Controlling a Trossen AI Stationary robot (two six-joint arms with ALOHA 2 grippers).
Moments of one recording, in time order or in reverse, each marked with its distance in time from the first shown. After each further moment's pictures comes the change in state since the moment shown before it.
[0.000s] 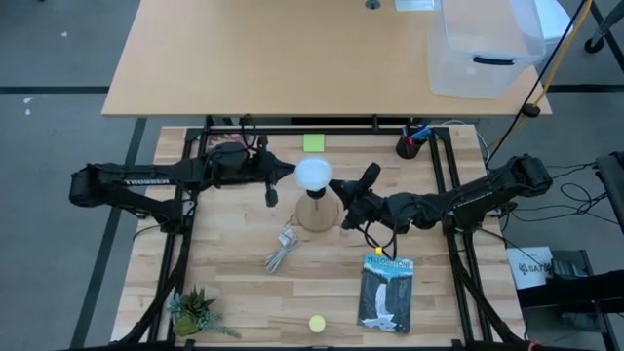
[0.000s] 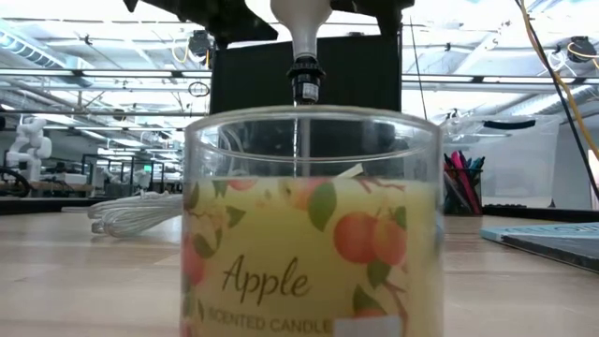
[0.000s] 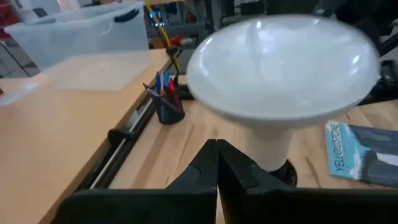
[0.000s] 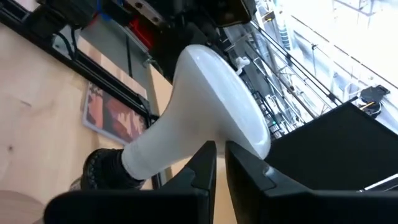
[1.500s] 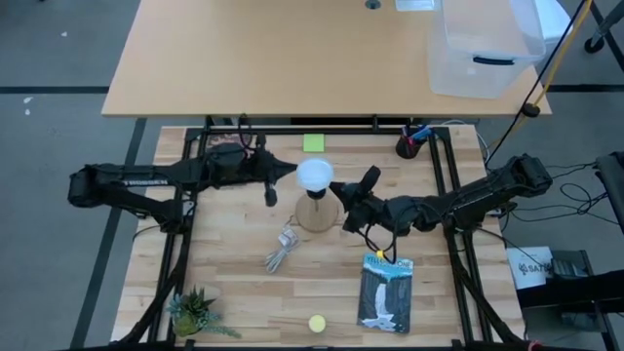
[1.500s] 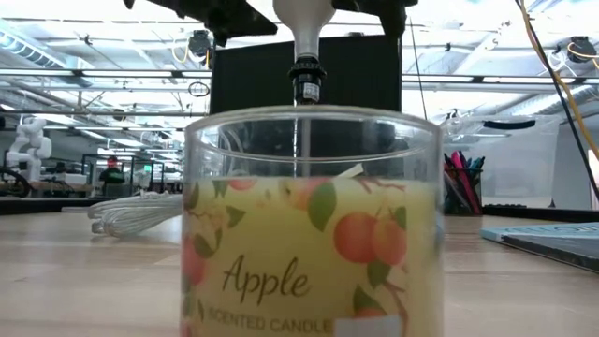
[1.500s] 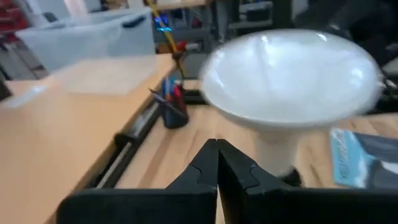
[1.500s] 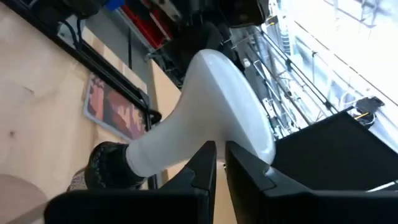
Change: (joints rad) left arm -0.015 -0.013 0.000 0.020 -0.021 -0.006; right arm 0.020 0.002 0.001 -0.006 0.030 -0.064
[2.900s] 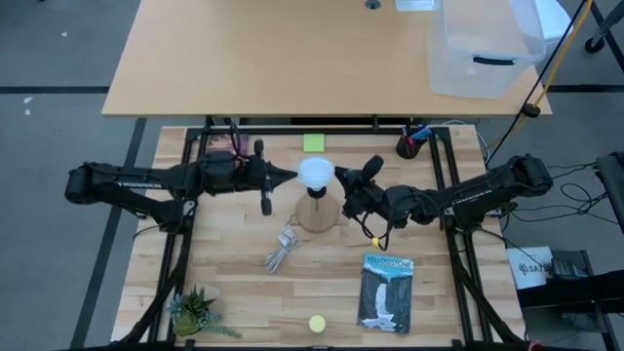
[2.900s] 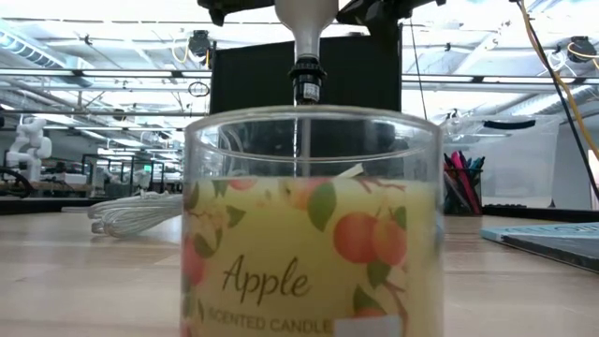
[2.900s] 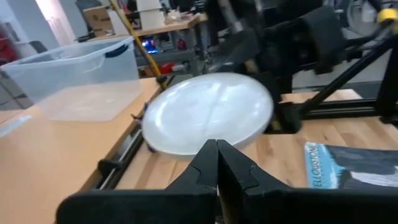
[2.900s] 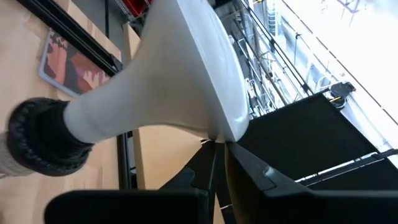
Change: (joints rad) left arm -0.106 -0.029 0.001 0.033 -0.050 0.027; right arm -0.071 -0.003 -0.001 0.019 0.039 -0.100
